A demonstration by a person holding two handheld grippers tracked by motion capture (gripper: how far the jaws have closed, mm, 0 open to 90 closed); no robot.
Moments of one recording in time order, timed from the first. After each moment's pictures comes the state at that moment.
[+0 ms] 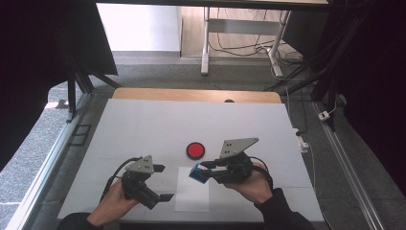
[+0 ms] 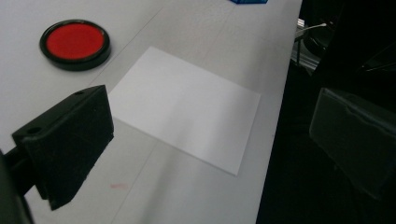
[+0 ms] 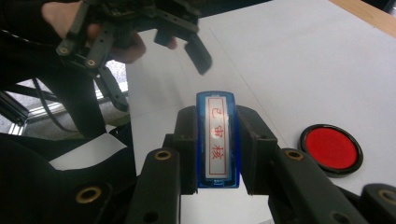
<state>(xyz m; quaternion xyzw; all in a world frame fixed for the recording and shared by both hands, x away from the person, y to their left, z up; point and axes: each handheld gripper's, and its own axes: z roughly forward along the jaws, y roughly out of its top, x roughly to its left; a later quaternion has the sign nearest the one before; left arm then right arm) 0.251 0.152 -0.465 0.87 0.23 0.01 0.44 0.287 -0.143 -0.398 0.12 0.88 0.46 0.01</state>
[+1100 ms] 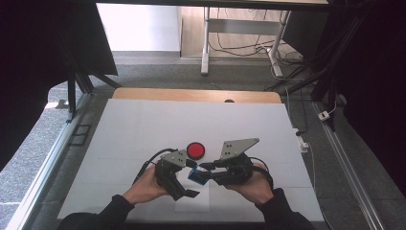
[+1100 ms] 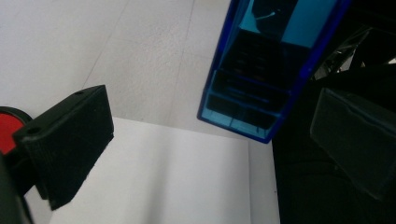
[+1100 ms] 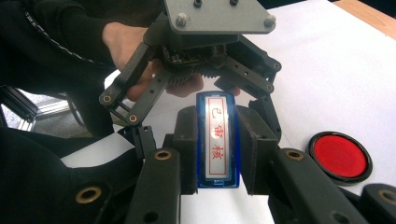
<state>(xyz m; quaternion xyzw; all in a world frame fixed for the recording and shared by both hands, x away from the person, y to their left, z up) 0.296 0.084 -0.469 0.89 0.09 -0.05 0.45 0.284 -0.143 -0.395 0.11 0.88 0.47 0.01</state>
